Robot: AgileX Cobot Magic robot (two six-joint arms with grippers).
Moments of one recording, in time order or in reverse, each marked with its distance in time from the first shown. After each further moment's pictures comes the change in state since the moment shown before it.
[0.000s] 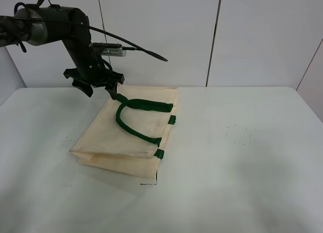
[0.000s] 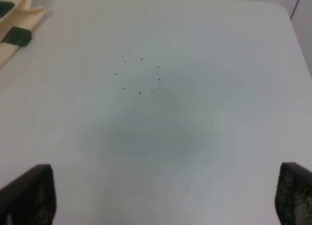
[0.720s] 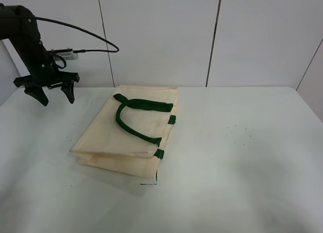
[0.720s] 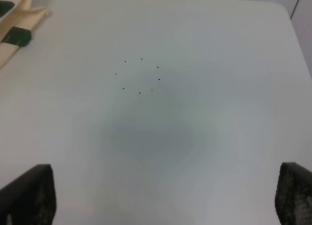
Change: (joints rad) left arm 0.271 0.001 0.000 -0.062 0.185 0.028; right arm 0.000 0.000 0.000 0.000 0.000 0.000
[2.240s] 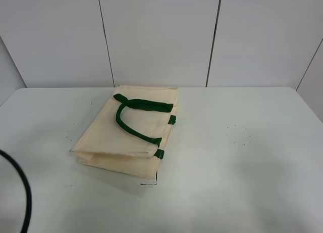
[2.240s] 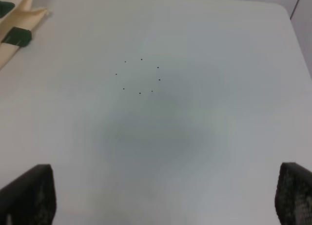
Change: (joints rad) left arm 0.000 -1.757 1.349 0.001 -0.123 0.128; right arm 0.000 0.000 0.000 0.000 0.000 0.000
